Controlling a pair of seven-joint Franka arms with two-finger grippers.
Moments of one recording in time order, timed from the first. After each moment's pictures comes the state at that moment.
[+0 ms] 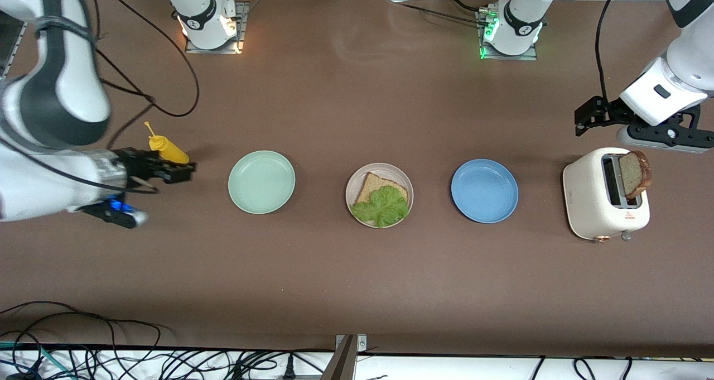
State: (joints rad) left arm 0.00 0.02 -0.09 -1.66 0.04 1.68 0.05; right arm -0.07 0.64 0.17 -1.02 0.15 1.17 0.30
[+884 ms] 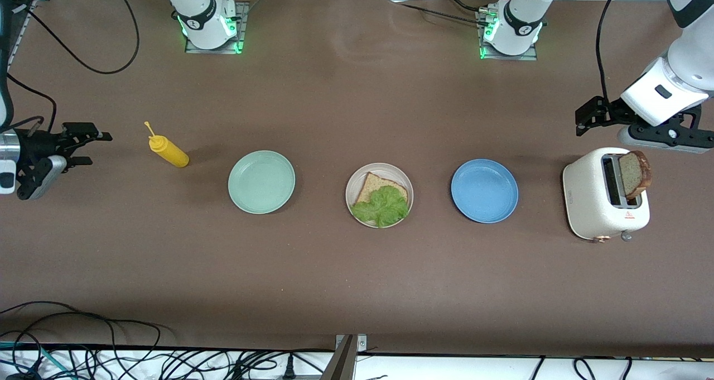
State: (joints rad) left arm 0.01 0.02 -0.09 -1.66 0.04 1.68 0.05; right arm -0.09 0.40 -0.28 -1.65 0.38 1.57 -1.21
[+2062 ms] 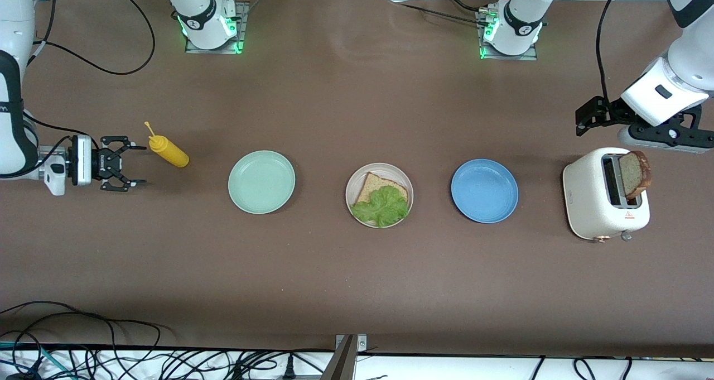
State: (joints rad) left arm 0.01 0.02 -0.09 -1.66 0.04 1.68 0.05; right arm -0.18 0.65 -0.29 -1.76 0.75 1.61 -2.35
